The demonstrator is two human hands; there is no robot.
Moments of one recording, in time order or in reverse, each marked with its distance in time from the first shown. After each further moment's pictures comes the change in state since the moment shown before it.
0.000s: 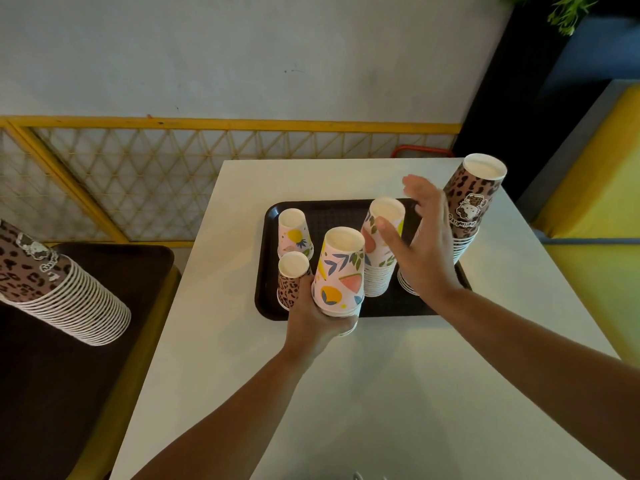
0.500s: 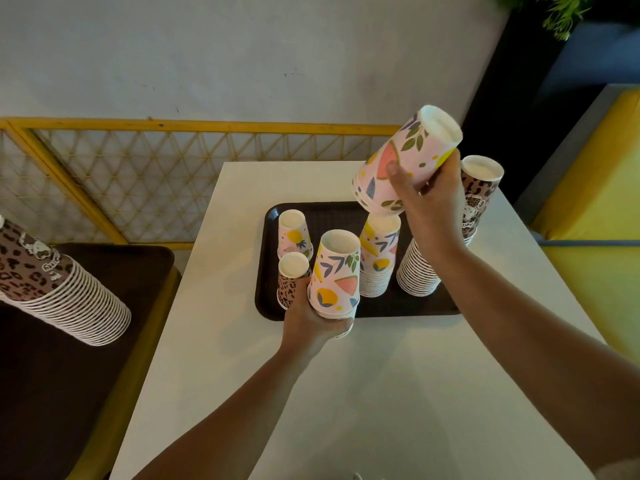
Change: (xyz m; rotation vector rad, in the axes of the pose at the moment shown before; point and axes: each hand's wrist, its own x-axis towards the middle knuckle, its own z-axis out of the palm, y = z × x) left_hand -0.005 0.001 -0.007 0.013 -0.017 0.012; right_hand 0.043 -0.029 -0.006 0.294 0.156 0.214
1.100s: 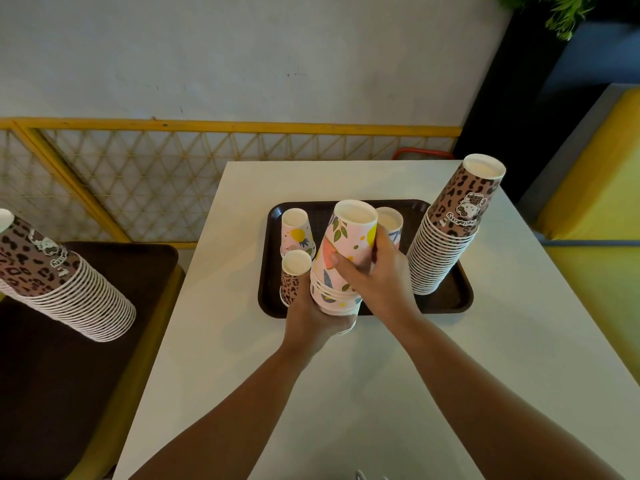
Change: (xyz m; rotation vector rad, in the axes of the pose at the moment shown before) left_hand -0.001 0.003 -0.001 -0.038 0.011 -0.020; right_hand -0.086 0.020 0.023 -0.181 -0.315 0.104
